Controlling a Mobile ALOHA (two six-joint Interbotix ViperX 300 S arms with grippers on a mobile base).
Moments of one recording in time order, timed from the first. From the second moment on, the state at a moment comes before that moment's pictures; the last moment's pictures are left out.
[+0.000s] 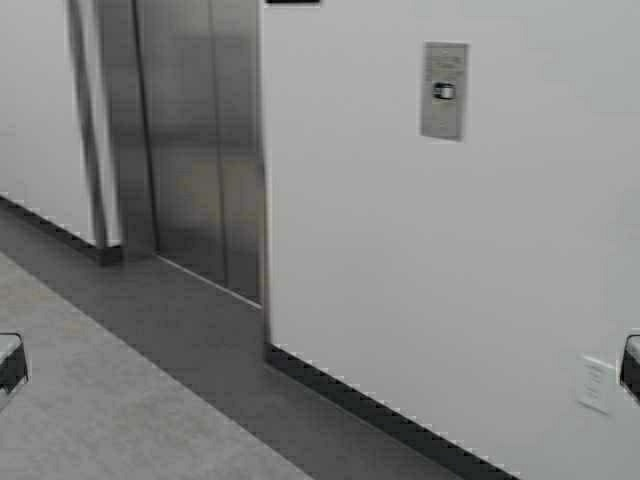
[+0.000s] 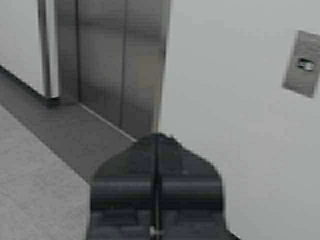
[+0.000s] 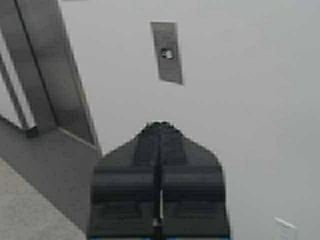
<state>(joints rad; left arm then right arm) -0.01 -0.96 1.28 -0.01 -0.39 -0.12 -0.02 -0.96 1.25 0.00 -0.36 0.15</state>
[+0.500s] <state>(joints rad) -0.04 -0.94 1.30 -0.01 -0.39 -0.13 0.02 -0.97 1.23 -0.05 -0.24 0.15</state>
